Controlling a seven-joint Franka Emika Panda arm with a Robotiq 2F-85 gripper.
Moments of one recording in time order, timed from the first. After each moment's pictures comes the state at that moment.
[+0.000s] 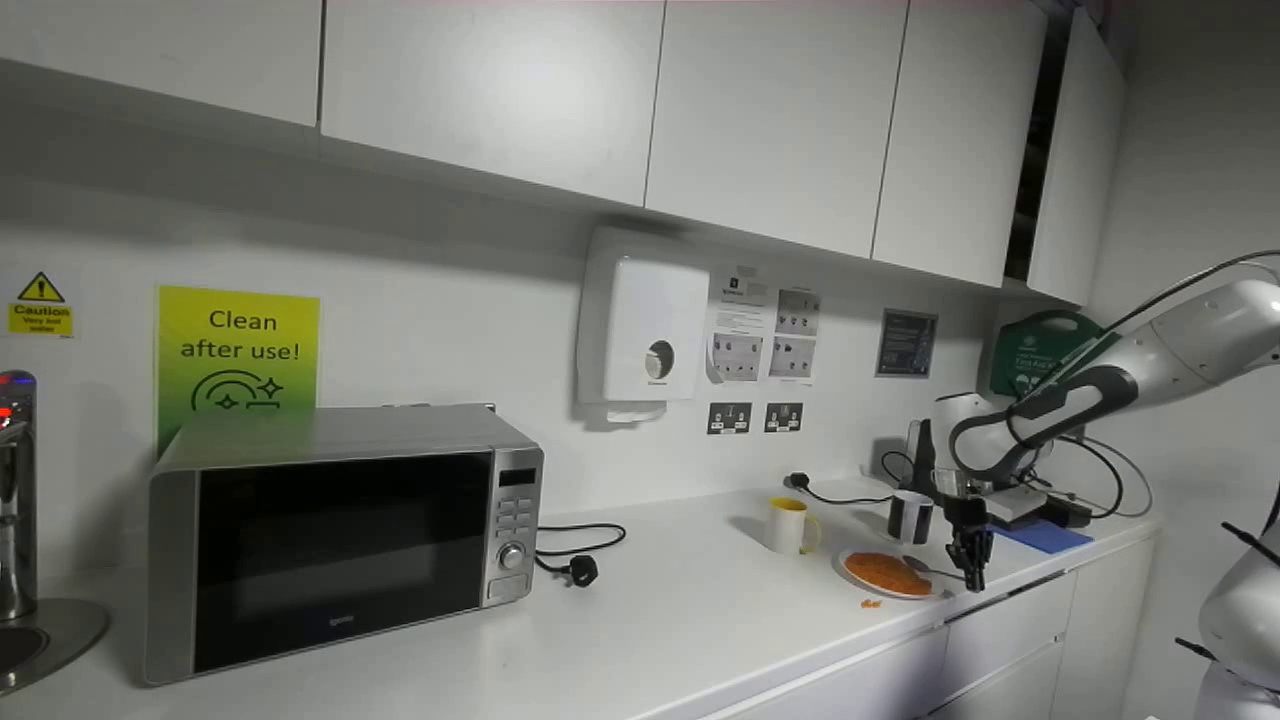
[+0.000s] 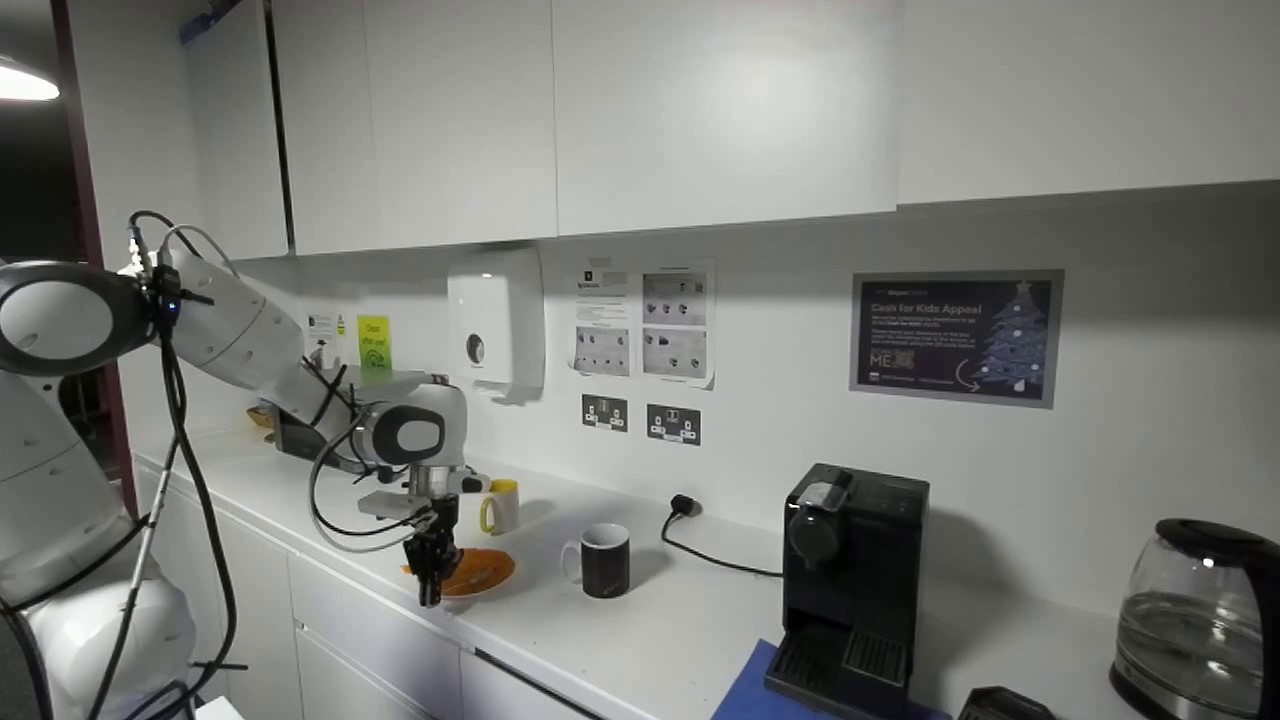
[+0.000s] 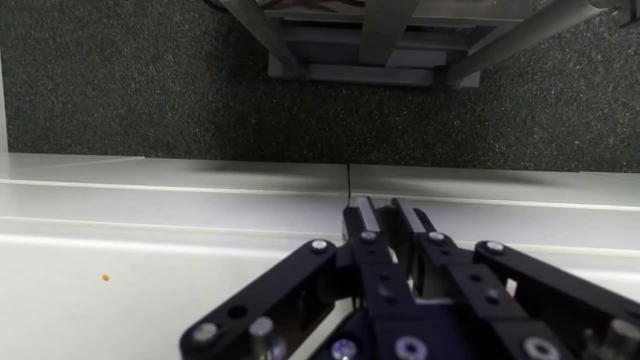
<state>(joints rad) -0.02 -0.30 -0.02 -2.61 -0.14 2.11 -0.02</state>
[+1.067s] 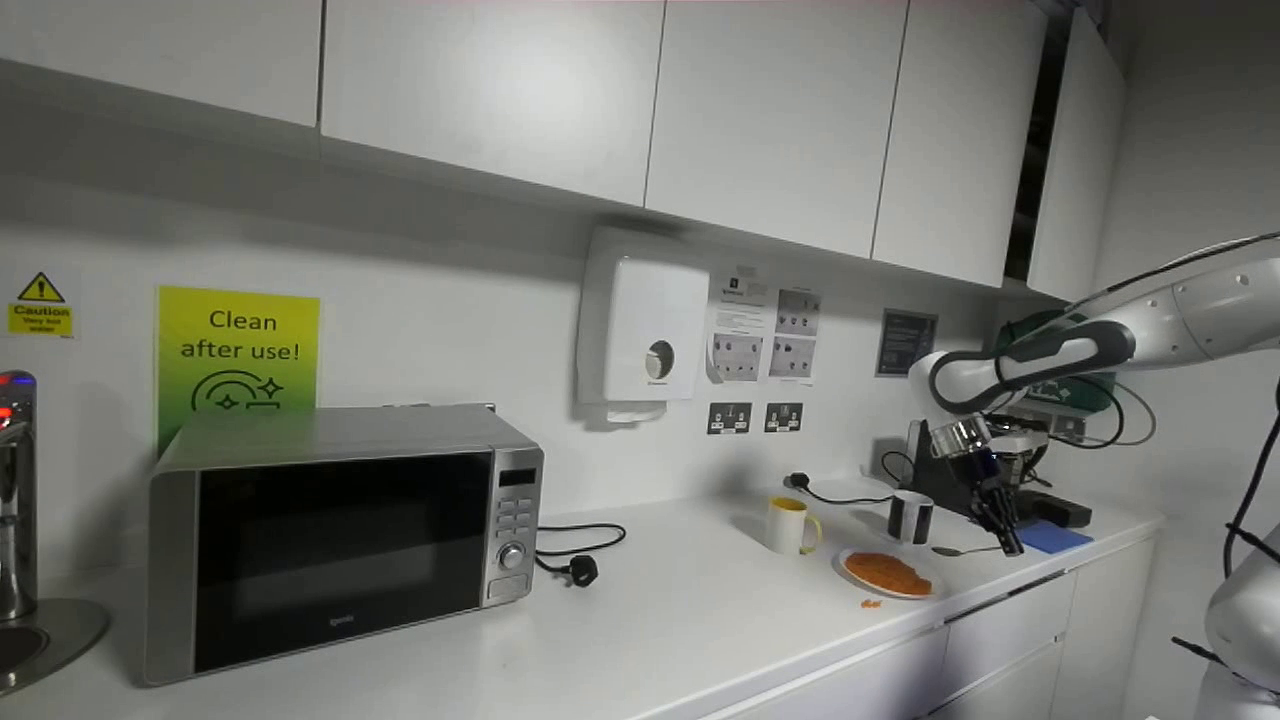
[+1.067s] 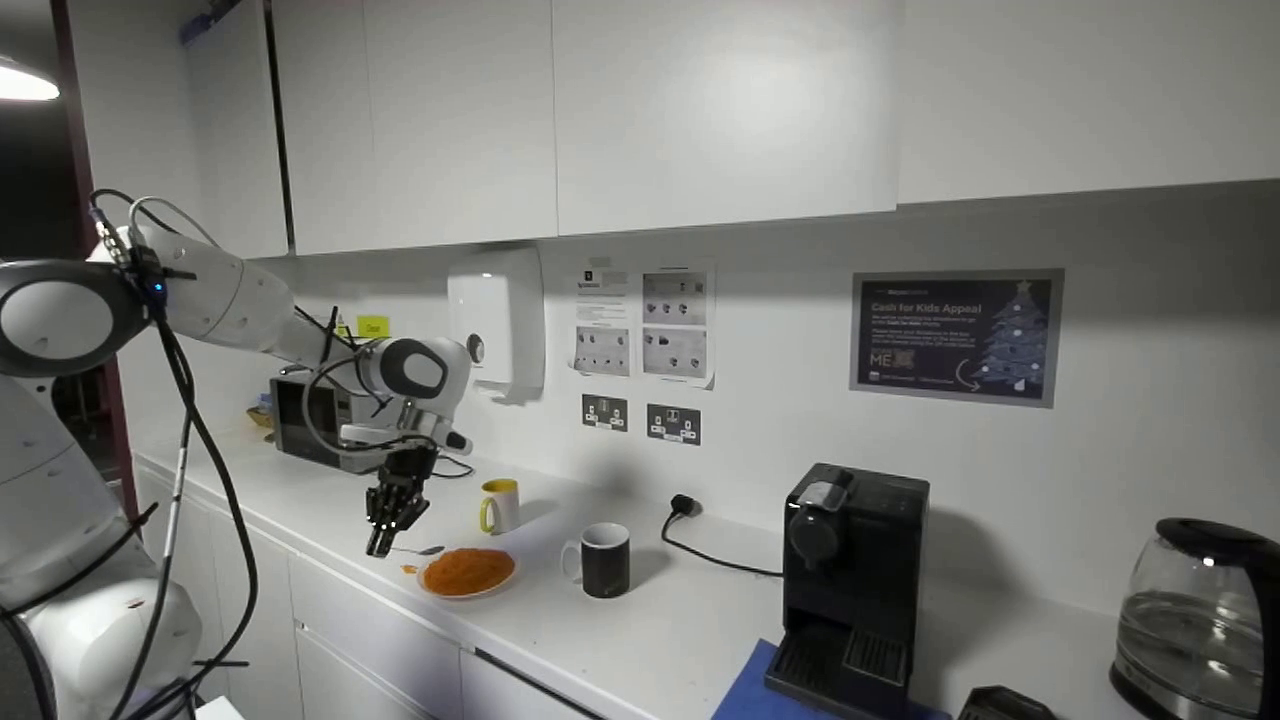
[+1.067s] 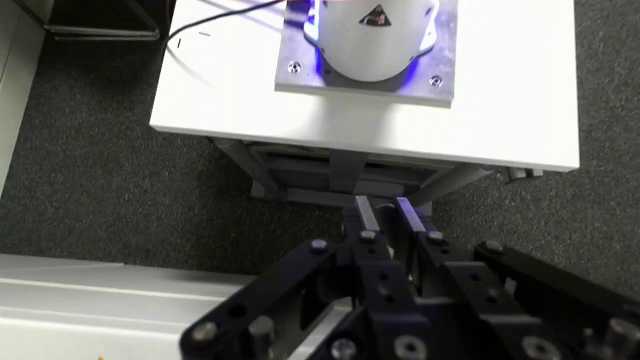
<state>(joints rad) 0.03 -0.32 0.01 -2.36 -0.07 1.49 -0.06</state>
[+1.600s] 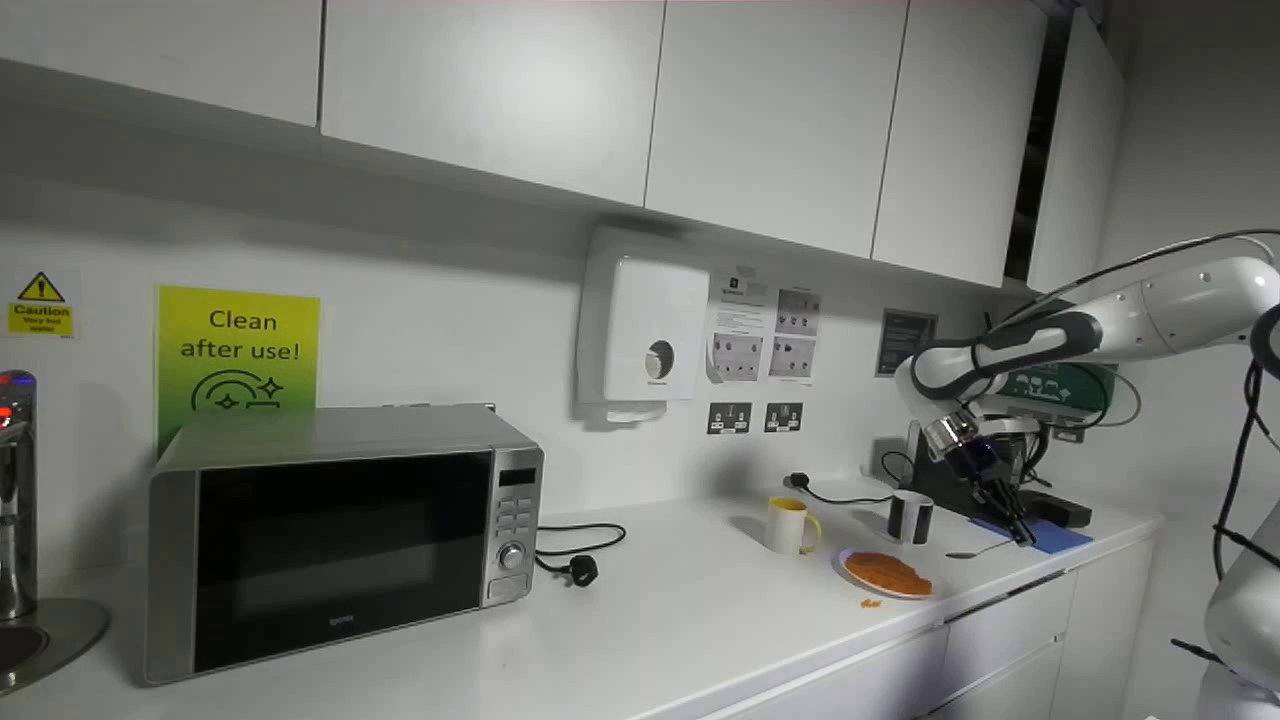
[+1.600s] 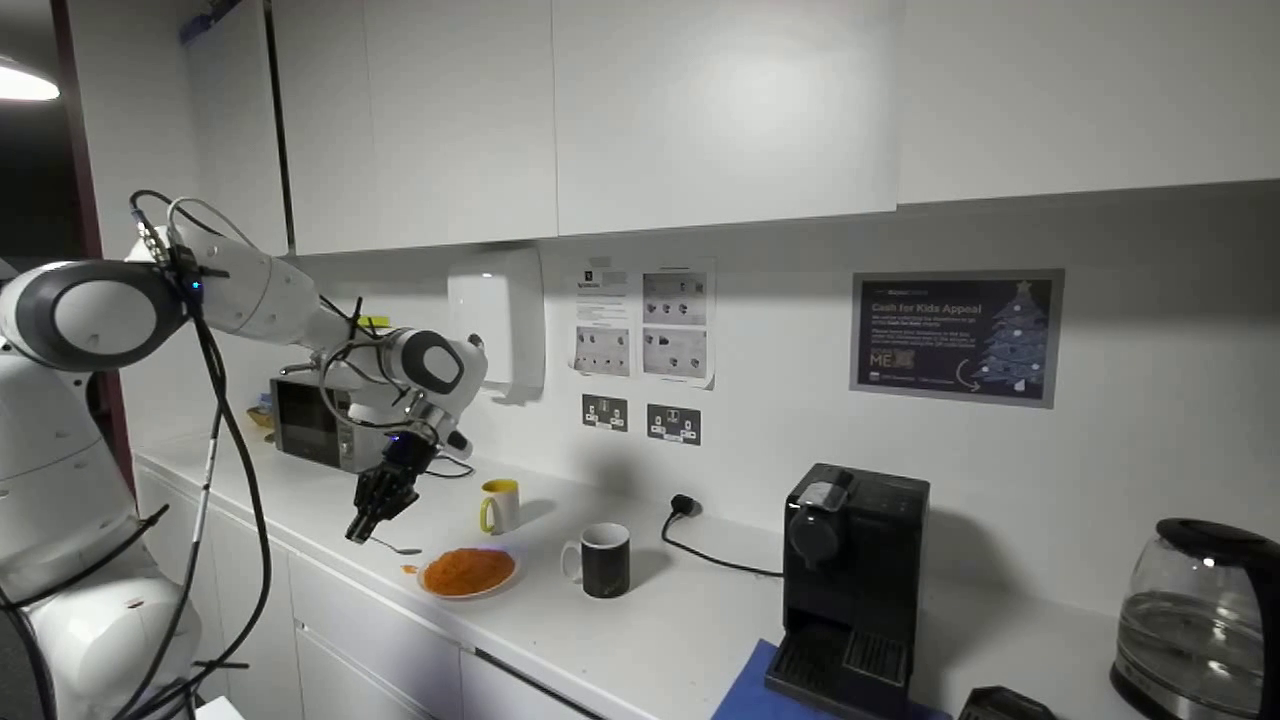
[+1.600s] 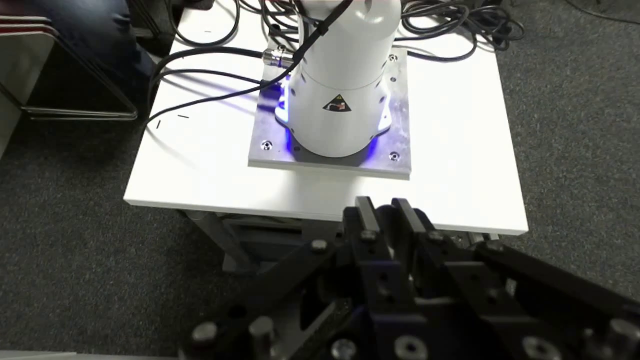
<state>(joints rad) 0.03 -0.22 0.00 -2.24 -0.01 1.26 -0.06</state>
